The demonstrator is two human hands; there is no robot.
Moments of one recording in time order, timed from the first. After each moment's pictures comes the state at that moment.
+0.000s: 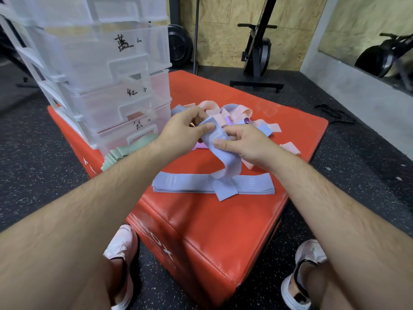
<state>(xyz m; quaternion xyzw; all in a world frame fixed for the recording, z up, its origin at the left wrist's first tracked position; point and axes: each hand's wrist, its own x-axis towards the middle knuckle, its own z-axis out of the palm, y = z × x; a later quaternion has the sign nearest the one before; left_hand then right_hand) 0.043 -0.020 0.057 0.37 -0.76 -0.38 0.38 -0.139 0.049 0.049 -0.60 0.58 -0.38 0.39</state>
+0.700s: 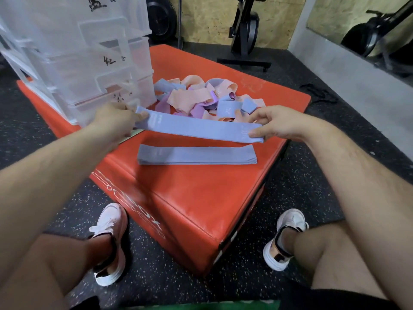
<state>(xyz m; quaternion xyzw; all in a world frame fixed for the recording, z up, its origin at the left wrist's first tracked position) 0.122 -0.042 0.018 0.59 -0.59 -0.41 0.37 -0.237 0.090 0.051 -0.59 0.70 -0.23 0.34</state>
